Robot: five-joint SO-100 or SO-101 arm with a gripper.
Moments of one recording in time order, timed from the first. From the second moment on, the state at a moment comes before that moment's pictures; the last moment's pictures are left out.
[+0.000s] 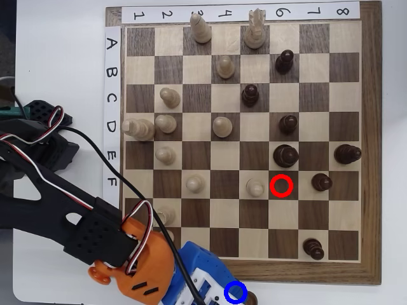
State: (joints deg) arm 33.9 88.2 110.5 7.4 86.3
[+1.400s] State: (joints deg) arm 36.0 77.9 114.8 -0.6 82.5
